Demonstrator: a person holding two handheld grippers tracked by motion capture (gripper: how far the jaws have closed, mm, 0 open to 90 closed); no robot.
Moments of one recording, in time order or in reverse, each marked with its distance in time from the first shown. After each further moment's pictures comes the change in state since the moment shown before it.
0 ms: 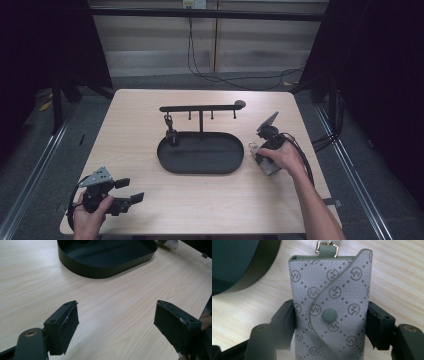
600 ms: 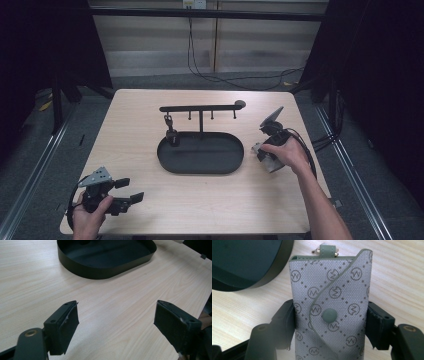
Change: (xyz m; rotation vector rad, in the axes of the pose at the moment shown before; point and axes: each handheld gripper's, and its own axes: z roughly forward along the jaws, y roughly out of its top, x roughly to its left) left arm 0.001 0.000 0.000 -0.003 -0.005 0.000; right arm 0.000 -0.003 -0.028 -0.017 0.027 0.015
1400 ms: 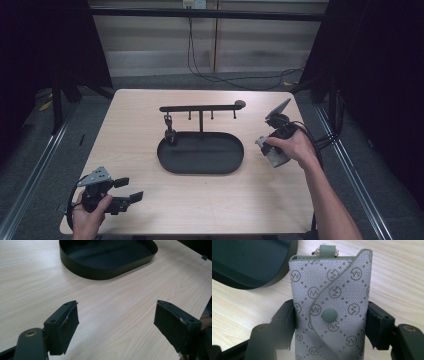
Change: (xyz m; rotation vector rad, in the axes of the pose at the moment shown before) left arm 0.002 0.000 0.000 -0.002 0.004 -0.006; right arm -0.004 0.000 -0.033 -0.027 0.008 0.014
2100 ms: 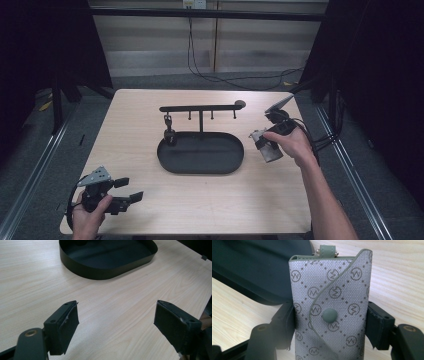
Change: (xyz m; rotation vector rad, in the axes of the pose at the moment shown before) left arm 0.000 0.000 -0.001 -0.003 -0.002 0.000; right arm 0.003 0.006 -0.009 -0.104 0.114 0.038
